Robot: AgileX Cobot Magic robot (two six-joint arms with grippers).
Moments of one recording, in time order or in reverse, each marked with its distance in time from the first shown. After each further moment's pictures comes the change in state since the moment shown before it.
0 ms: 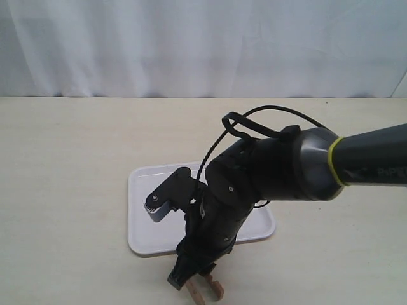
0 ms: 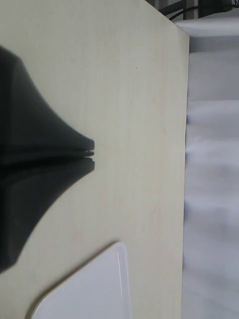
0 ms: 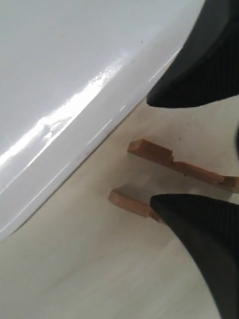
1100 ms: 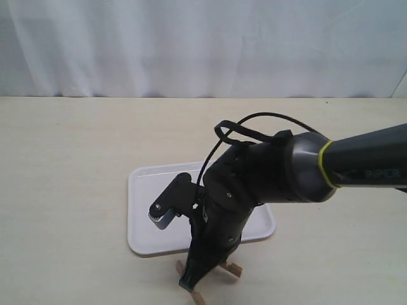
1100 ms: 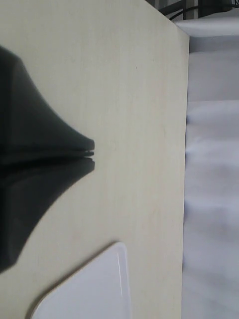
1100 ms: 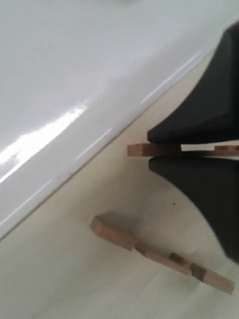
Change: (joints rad) left arm 0.000 0.000 0.000 0.000 0.000 0.000; right arm 0.000 0.017 -0.006 -0.105 0.023 0.002
